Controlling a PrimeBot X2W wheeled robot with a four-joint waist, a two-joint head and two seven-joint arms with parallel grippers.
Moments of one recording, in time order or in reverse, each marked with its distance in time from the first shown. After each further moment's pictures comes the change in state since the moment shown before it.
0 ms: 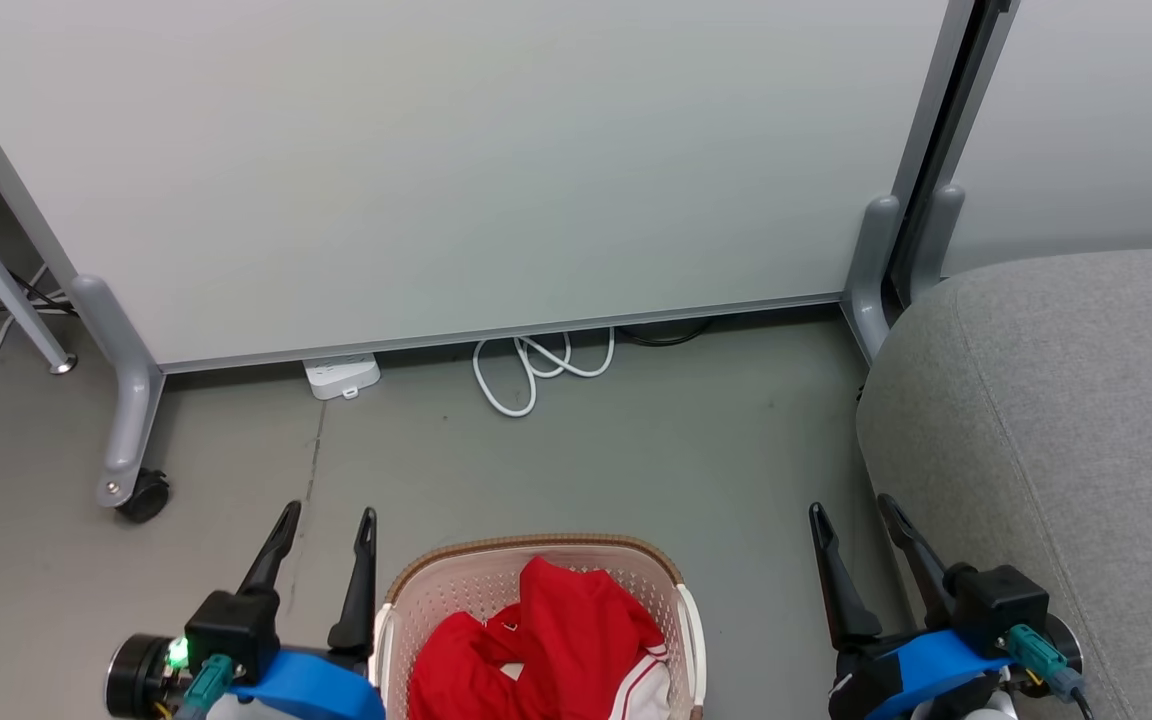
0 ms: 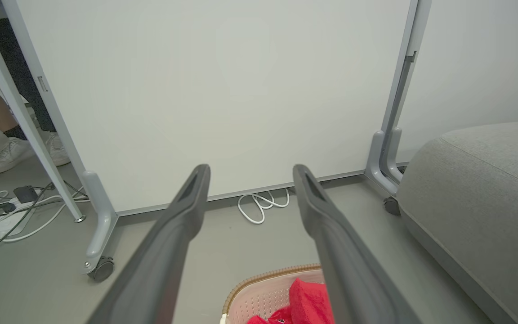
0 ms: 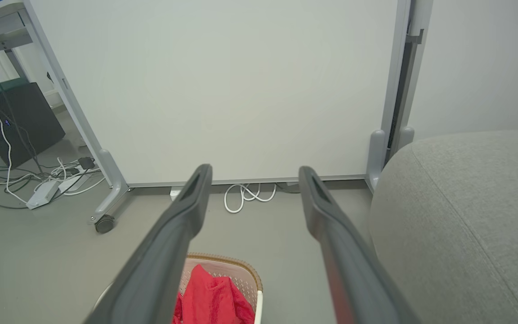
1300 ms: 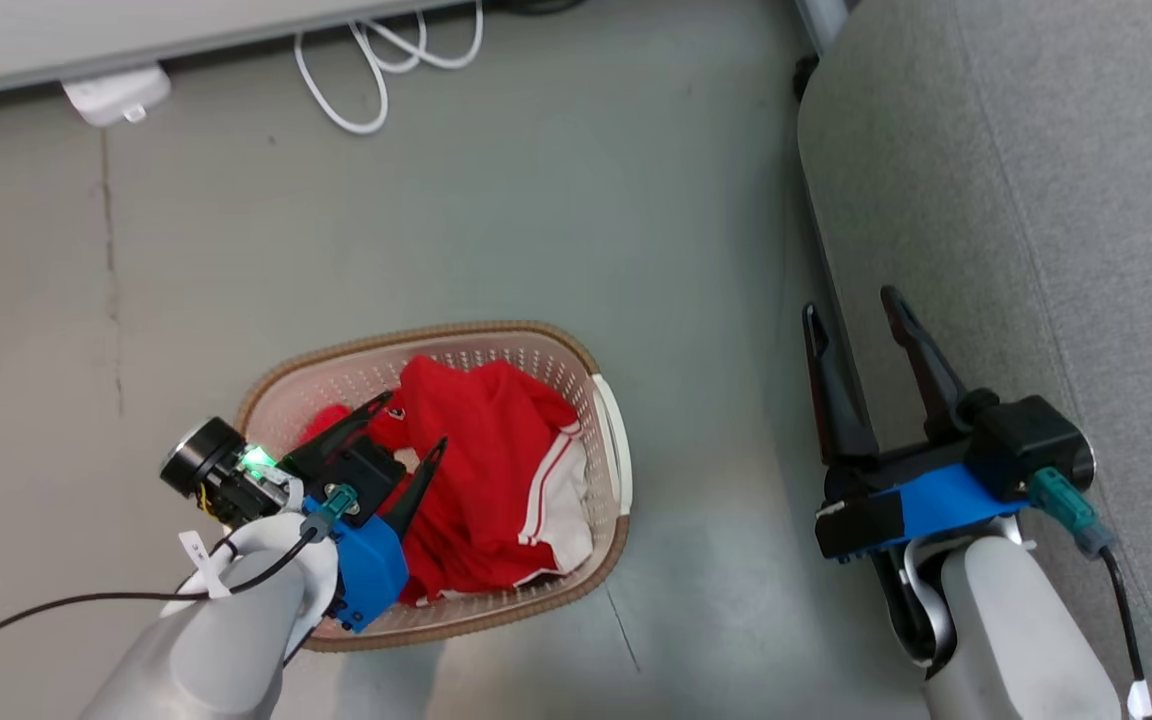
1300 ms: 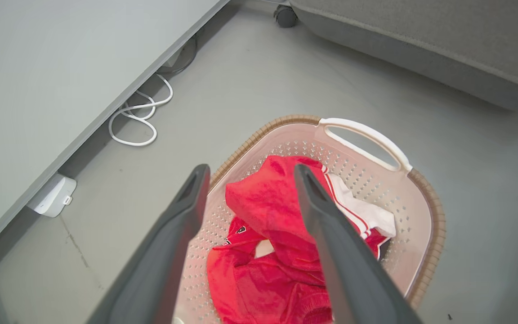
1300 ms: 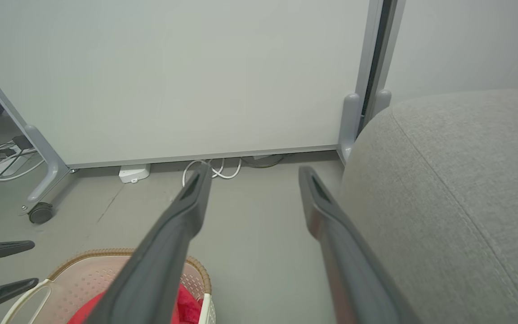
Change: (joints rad) left arm -0.515 0.173 -0.504 0.476 0.083 -0.065 0.000; right arm -0.231 -0.001 0.008 -0.092 -0.030 0.000 0.000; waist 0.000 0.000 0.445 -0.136
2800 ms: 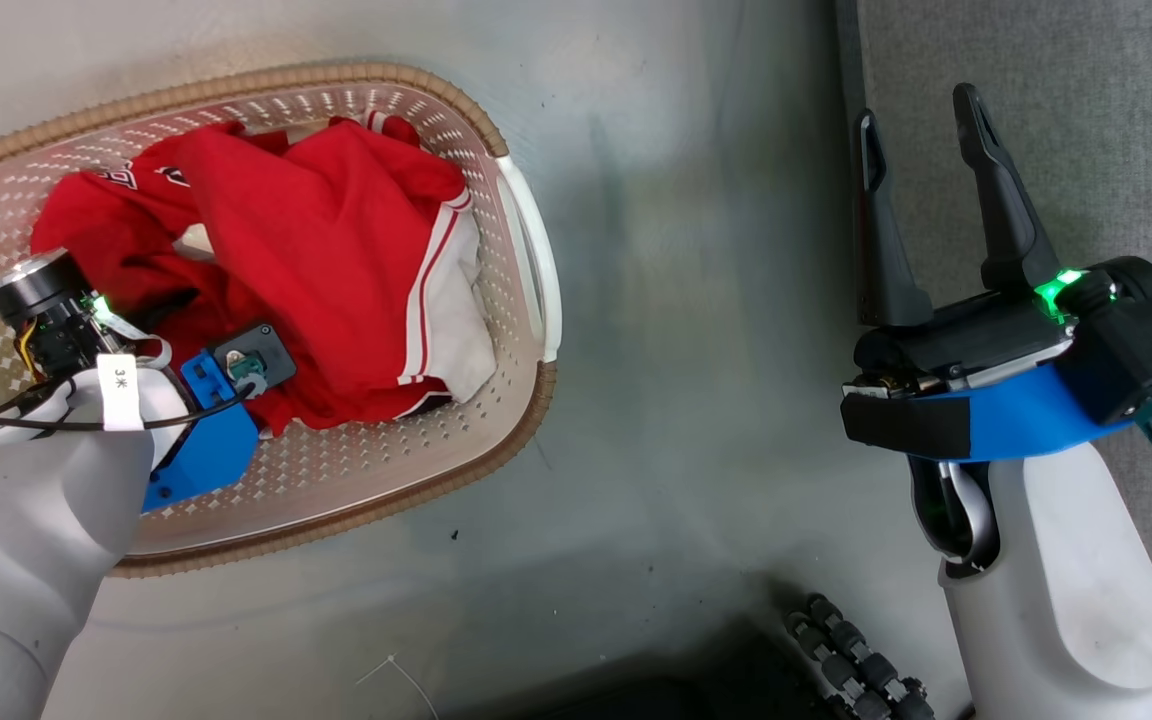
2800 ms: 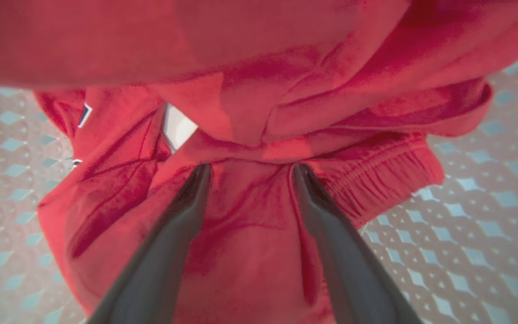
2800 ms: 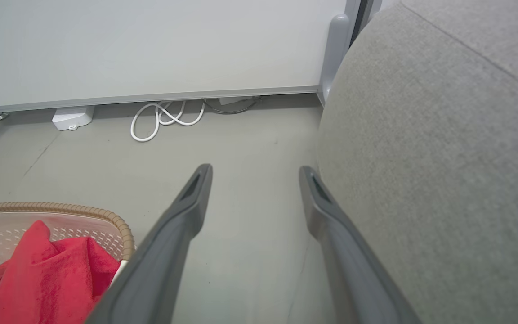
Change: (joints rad) left arm -0.456 0.114 -0.528 0.452 0.020 -0.001 0.113; right arm -0.140 0.000 -0.006 -0.244 0.005 0.000 0.000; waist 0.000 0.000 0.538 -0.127
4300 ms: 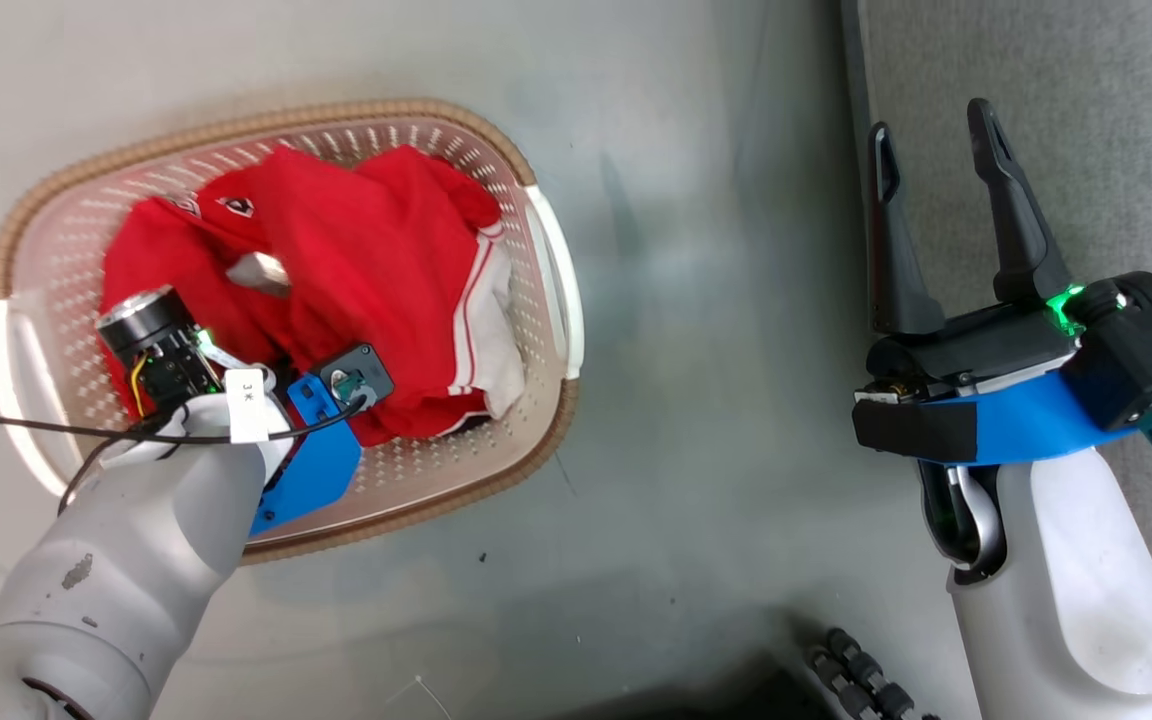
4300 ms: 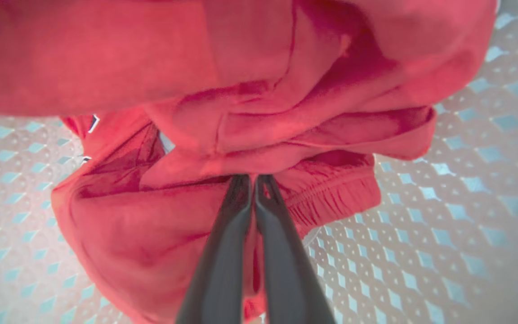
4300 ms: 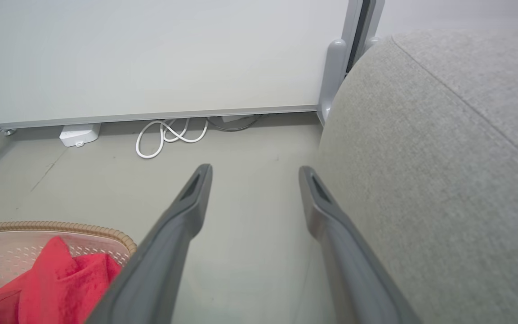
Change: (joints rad) left arm 0.030 -0.128 -0.055 0.008 -0.093 0.047 0.179; right arm 0.019 0.000 -0.025 0.004 -0.015 0.000 0.000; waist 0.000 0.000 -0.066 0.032
